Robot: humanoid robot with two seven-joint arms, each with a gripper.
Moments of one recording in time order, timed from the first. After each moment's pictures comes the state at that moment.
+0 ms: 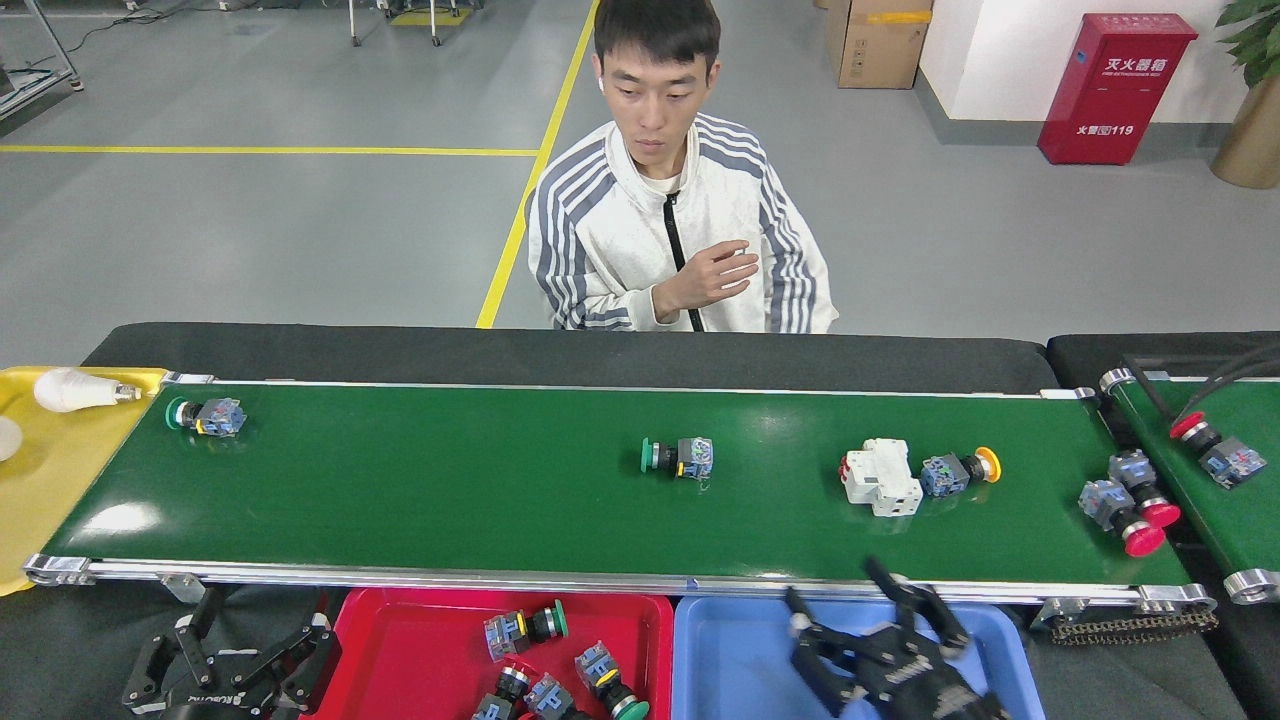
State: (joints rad) left arm 0.15 0.01 0.23 -1.74 -1.59 -0.31 -0.11; right arm 0.25 0.05 -0.25 -1.66 1.29 -0.35 -0.02
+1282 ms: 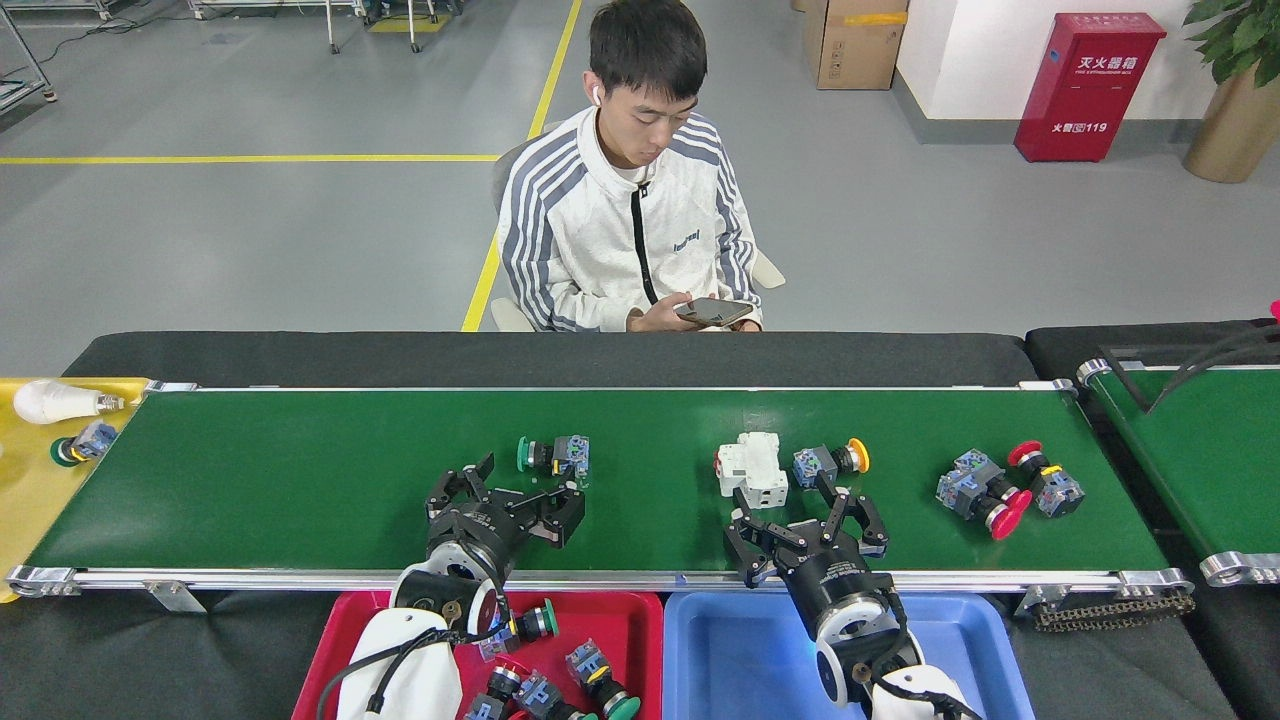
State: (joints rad) left arm -0.39 -0.09 -0.13 -1.15 -1.61 -0.09 -0.28; right arm -0.30 0.08 0.30 -1.17 1.39 0.04 0.02
